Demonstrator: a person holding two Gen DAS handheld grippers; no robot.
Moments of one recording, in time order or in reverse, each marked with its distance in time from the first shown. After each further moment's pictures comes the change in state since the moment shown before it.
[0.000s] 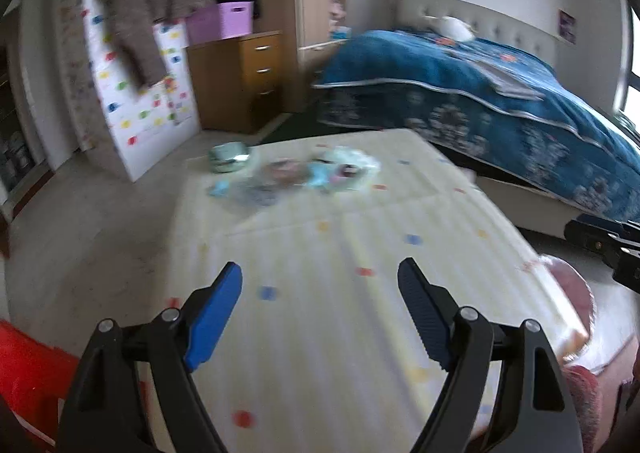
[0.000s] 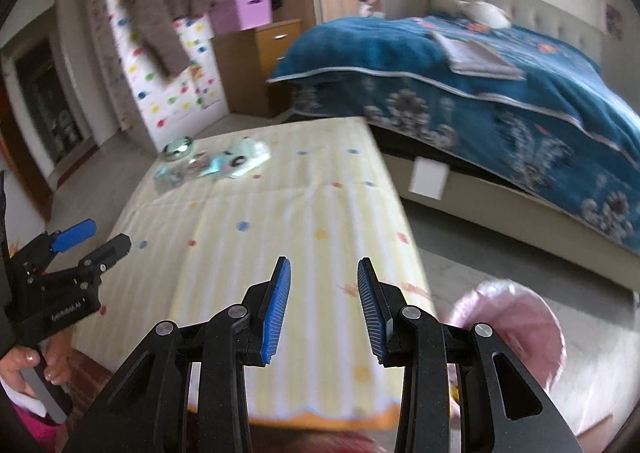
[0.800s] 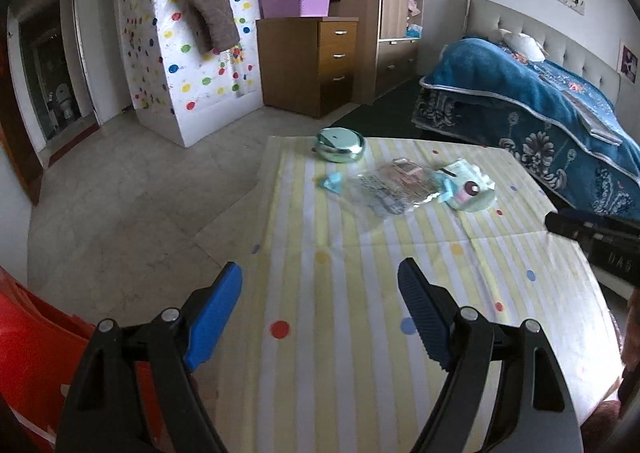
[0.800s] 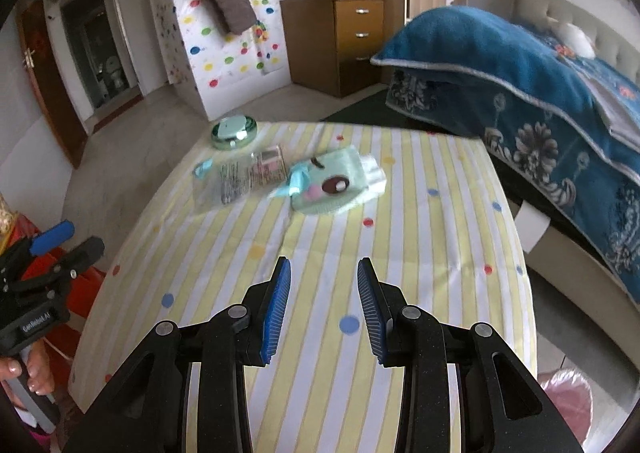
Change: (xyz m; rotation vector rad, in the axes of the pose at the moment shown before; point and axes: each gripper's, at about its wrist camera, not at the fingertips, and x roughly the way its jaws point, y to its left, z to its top) left arm 0.033 0.095 0.011 -0.144 0.040 0.150; right arm 0.125 0.113 0.075 -0.171 0.063 0.132
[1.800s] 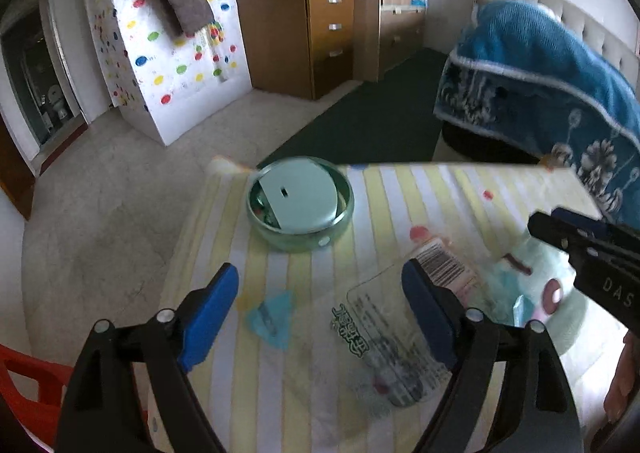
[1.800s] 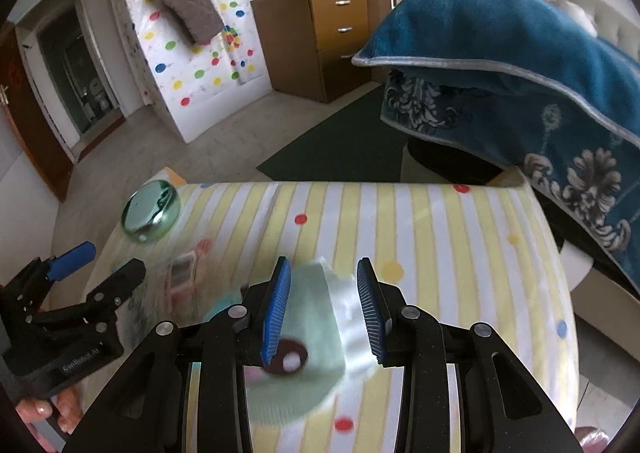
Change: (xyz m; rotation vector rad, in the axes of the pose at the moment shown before) left arm 0.177 -0.055 0.088 0.043 0.132 0.020; right arm 0.145 -0.035 0.088 0.066 0.030 0.023
